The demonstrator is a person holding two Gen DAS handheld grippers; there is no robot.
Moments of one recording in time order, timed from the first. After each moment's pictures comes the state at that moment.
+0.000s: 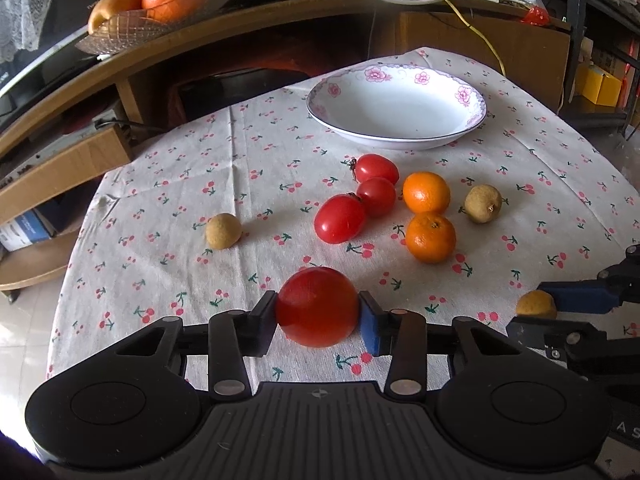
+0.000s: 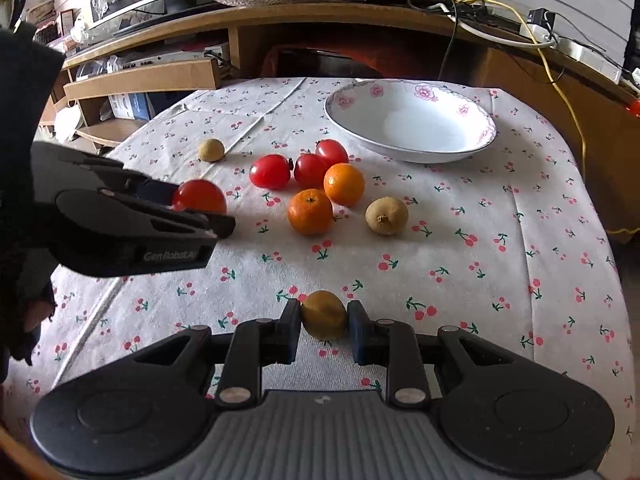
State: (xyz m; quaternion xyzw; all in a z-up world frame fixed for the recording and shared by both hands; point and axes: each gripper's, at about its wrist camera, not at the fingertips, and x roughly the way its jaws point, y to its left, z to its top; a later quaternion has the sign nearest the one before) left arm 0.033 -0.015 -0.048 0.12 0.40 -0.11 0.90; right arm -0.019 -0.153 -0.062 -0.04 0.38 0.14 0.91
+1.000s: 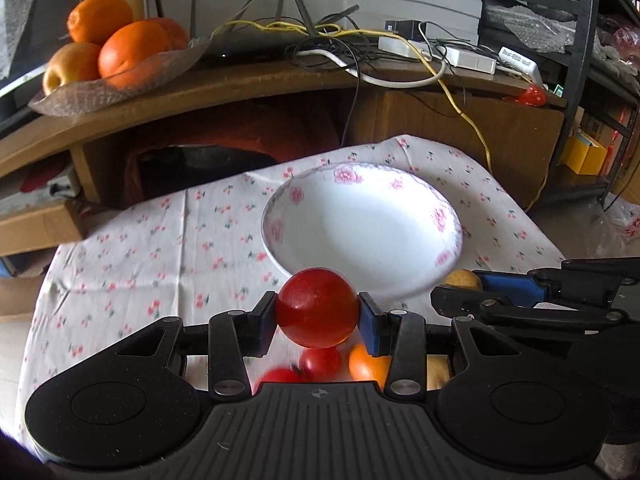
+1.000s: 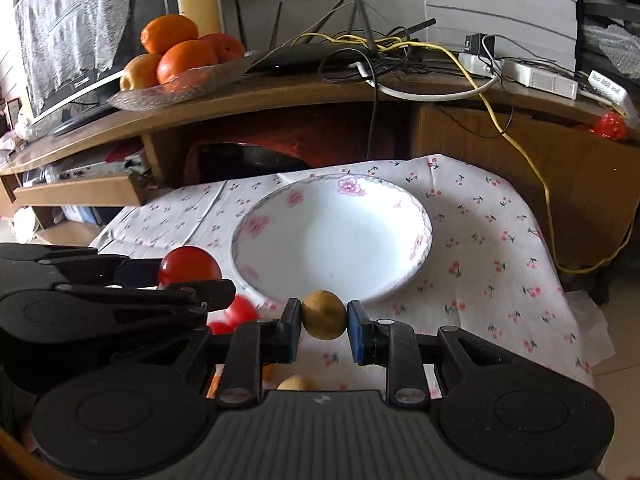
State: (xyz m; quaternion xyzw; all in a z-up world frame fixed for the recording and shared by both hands) left arm 0.104 -0.059 -0.006 0.06 0.36 -0.15 0.92; right arm 0.080 -0.195 -0.018 0.04 0.32 0.08 0.94
